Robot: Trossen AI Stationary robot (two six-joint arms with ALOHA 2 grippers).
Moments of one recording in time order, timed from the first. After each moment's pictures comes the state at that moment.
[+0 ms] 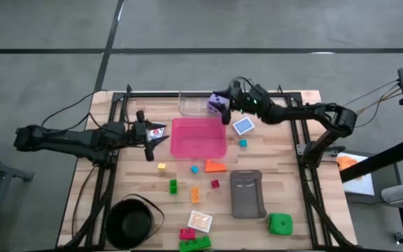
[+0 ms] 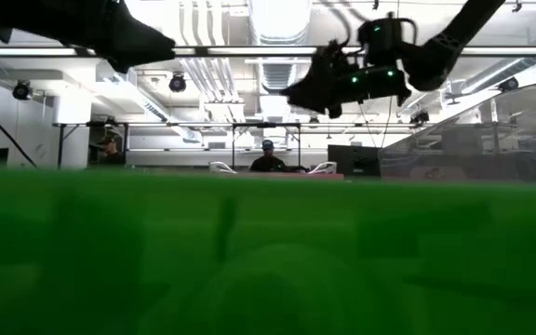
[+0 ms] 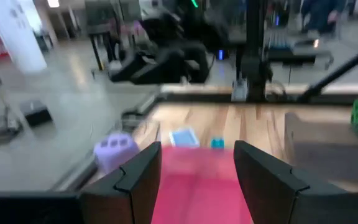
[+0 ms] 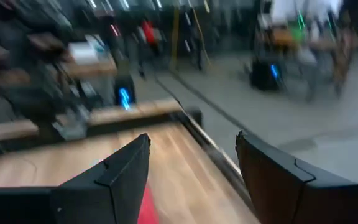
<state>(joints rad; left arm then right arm) 0.00 0.70 0.41 0.17 -0.29 0.09 -0.49 1.60 0.78 0.83 -0.19 0.05</state>
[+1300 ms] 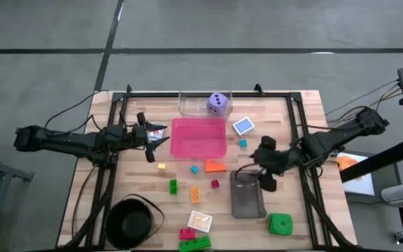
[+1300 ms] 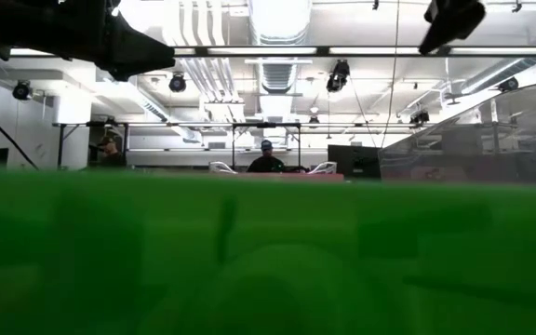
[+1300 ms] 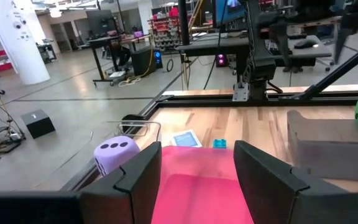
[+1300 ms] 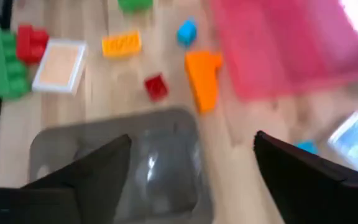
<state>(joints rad) 0.00 0.70 0.34 0.28 -0.29 0.12 0.43 1.20 1.10 -0.88 0.29 0.54</state>
